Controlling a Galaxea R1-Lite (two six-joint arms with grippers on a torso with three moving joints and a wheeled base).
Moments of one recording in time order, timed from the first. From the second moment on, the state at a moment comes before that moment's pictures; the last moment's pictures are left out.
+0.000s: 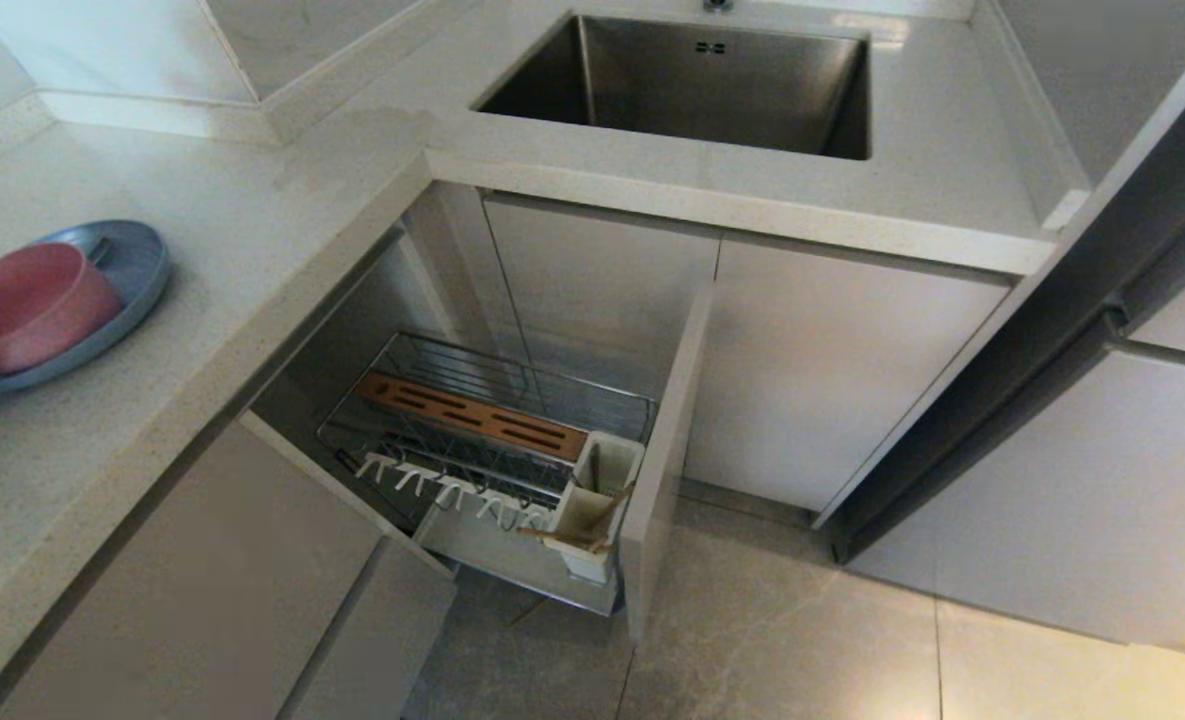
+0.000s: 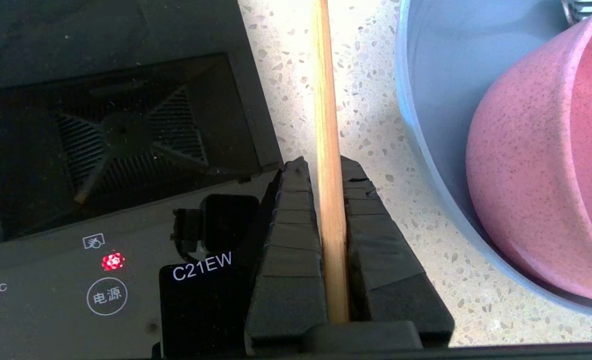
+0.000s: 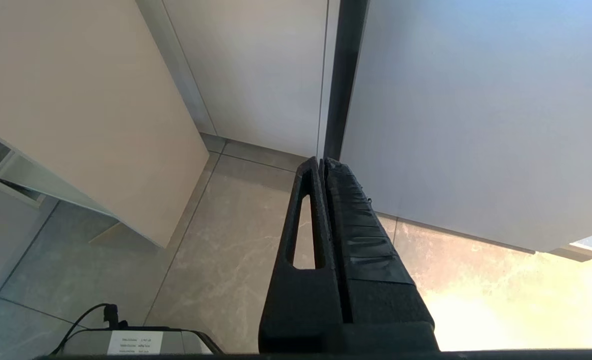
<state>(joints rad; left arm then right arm) 0.62 1.38 -0.95 -0.05 0.02 -0.59 0.01 0.00 0.00 -0.03 0.00 0.00</state>
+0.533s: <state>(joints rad) 0.62 1.38 -0.96 -0.04 0.01 -0.59 0.01 0.00 0.00 -0.03 0.00 0.00</state>
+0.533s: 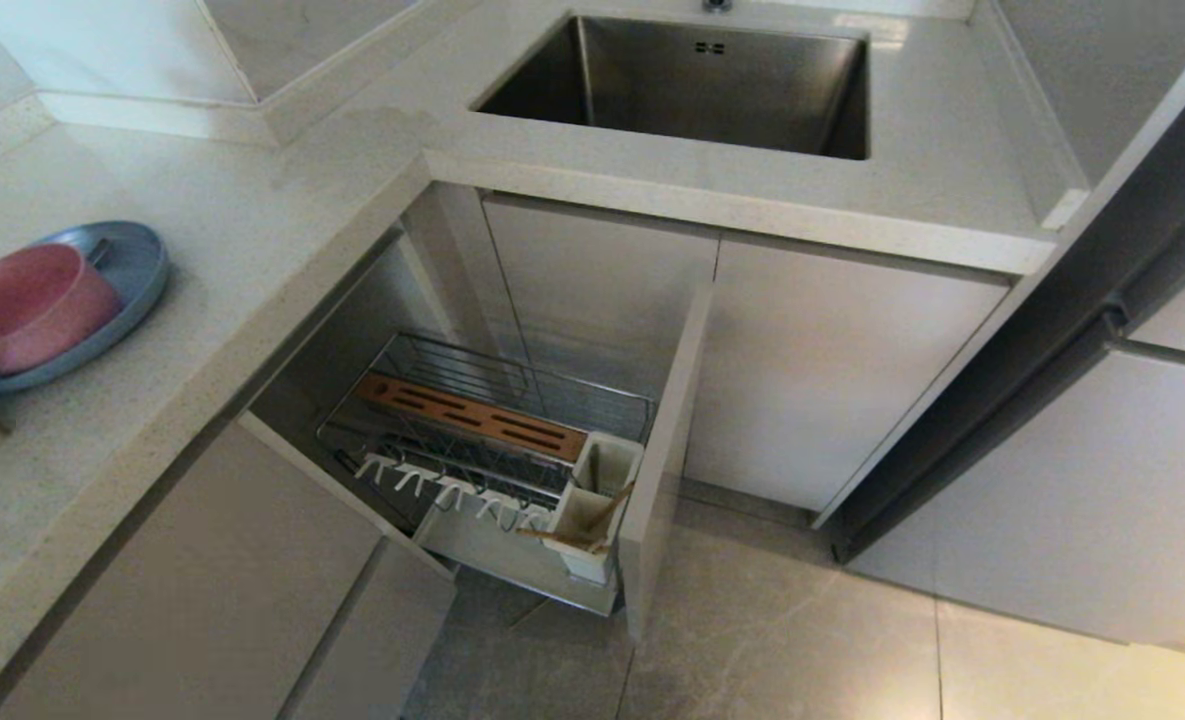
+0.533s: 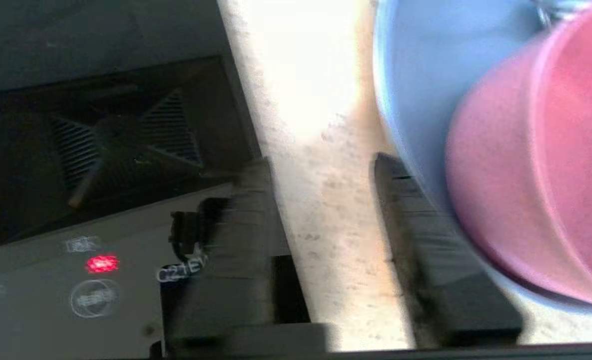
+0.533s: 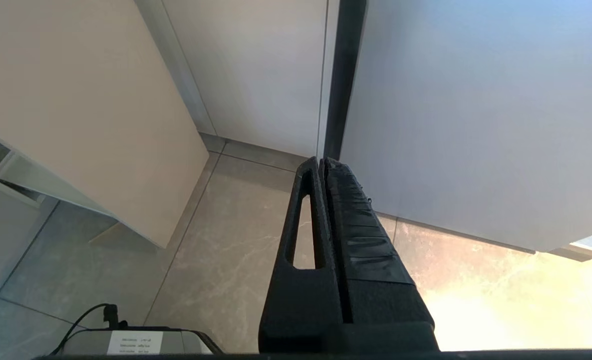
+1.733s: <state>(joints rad) 0.62 1.11 -1.14 0.01 0.11 -0.50 0.01 0.00 0.00 -0.03 0.00 0.00</state>
